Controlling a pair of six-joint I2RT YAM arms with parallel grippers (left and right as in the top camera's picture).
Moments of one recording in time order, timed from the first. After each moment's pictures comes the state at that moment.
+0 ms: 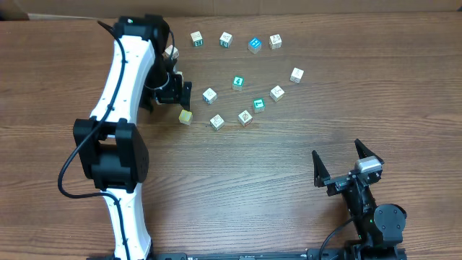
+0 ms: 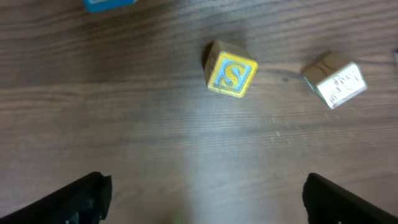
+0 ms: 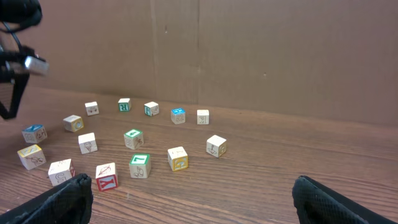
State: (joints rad) left arm -0.12 2.22 2.06 -1.56 0.07 -0.08; right arm 0.03 0.01 0.02 -0.02 -0.22 -0.01
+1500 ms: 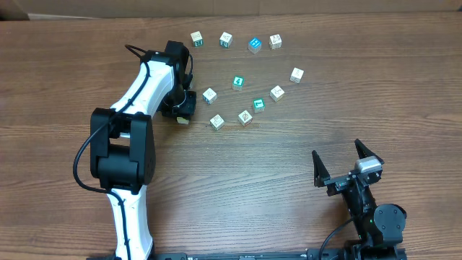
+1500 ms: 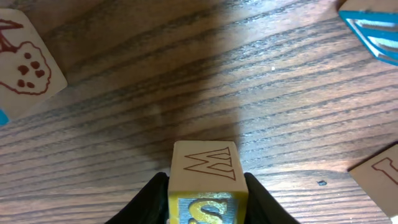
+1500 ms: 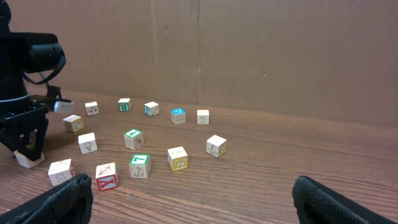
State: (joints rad) left arm -0.18 2.22 1.72 -1.09 0.02 -0.07; right arm 0.03 0.01 0.02 -0.02 -0.22 -0.01
